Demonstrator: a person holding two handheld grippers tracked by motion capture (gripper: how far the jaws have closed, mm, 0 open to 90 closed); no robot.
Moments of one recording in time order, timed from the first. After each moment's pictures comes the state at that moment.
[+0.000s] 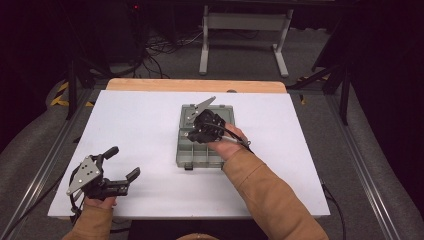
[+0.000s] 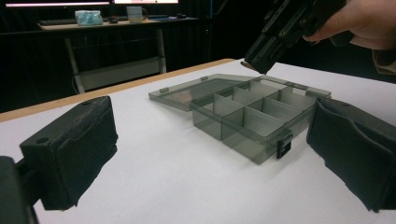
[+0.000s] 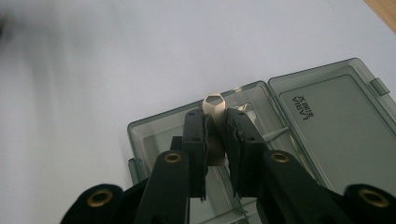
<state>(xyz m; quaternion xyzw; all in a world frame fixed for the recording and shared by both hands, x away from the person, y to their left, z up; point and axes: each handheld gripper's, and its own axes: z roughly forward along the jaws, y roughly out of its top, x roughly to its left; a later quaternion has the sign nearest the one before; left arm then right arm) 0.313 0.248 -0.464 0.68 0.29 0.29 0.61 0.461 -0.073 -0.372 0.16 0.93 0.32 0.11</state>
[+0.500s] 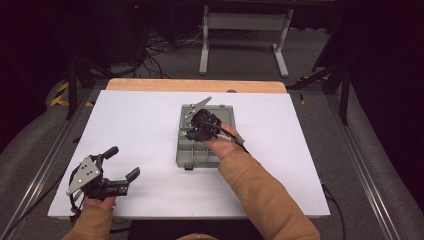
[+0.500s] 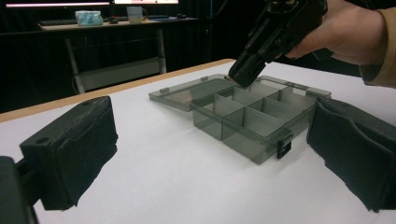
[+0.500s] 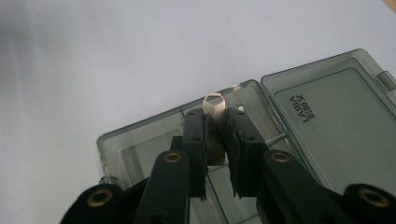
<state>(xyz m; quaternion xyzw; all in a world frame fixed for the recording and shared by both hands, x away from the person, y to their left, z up) 0.313 0.248 -0.464 0.68 0.29 0.29 0.61 0.479 -0.065 -0.391 0.18 0.93 0.31 0.10</state>
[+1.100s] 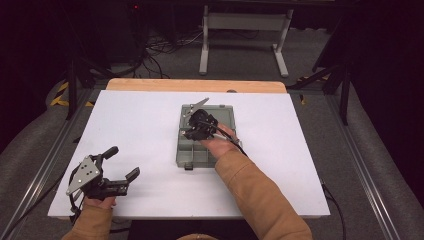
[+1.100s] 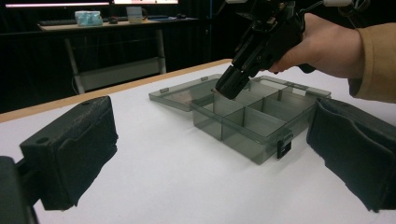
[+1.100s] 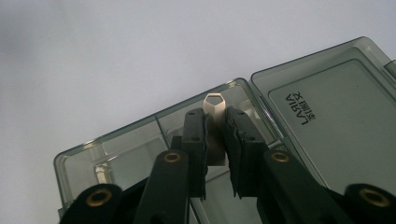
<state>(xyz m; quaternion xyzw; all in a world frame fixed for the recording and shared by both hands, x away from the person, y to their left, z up) 0.313 0.248 -0.464 0.68 0.29 0.29 0.61 0.496 -0.058 -0.411 0.20 0.92 0.31 0.10</state>
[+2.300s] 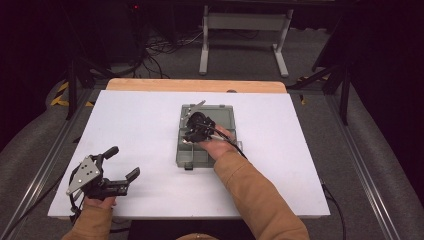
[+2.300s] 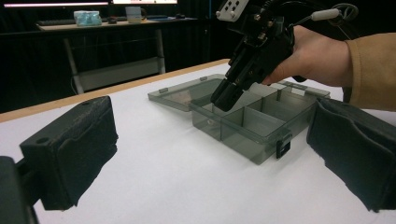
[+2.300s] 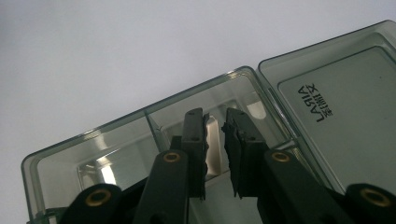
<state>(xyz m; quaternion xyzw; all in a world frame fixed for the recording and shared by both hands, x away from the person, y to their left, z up) 0.313 0.248 -0.464 0.68 0.29 0.29 0.61 0.502 -0.052 -0.428 0.20 0.93 0.30 0.10</state>
